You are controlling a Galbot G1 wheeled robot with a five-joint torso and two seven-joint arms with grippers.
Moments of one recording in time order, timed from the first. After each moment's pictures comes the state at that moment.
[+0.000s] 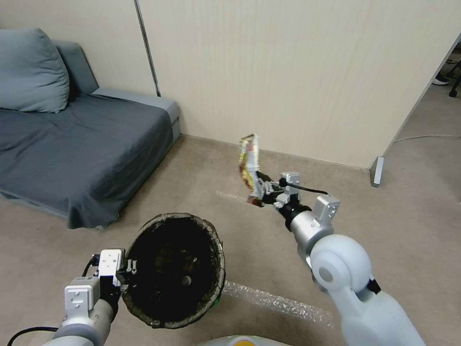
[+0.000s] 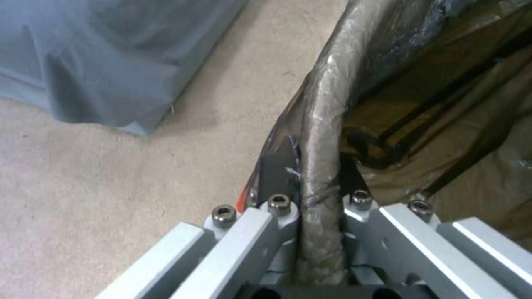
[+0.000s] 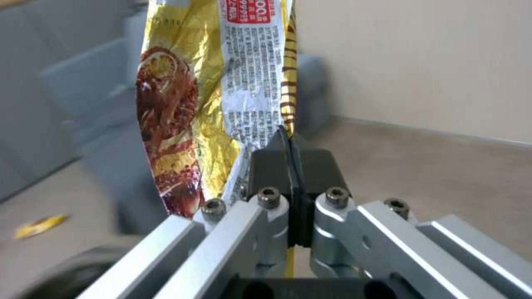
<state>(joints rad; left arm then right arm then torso) 1.92 -1.42 -0.74 -2.50 -0.18 0.65 -0.05 -1.23 1.24 0.15 2.30 0.65 -0.51 0.14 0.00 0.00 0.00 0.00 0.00</state>
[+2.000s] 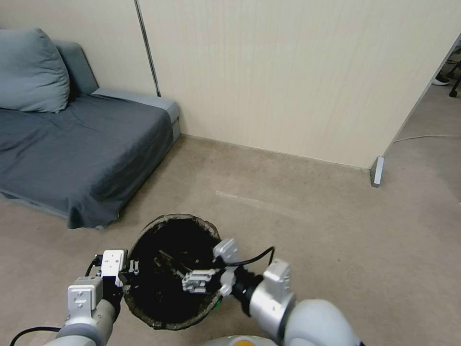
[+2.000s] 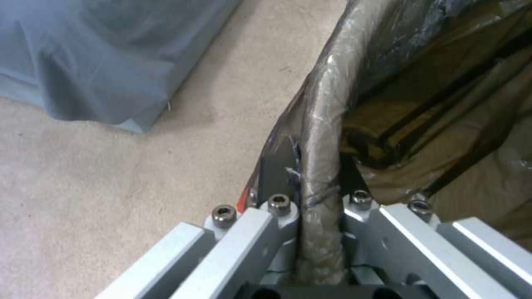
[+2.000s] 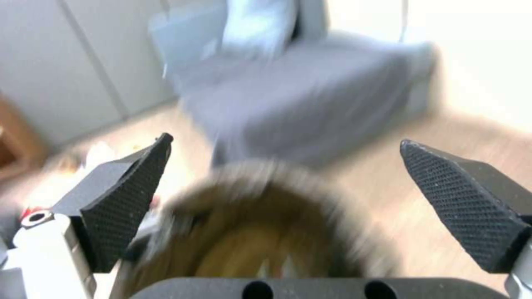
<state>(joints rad) 1.91 -1.43 -0.73 -2.50 -0.17 0.67 -0.04 -1.41 1.15 0.00 2.45 0.45 -0.44 -0.02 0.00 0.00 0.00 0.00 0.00</state>
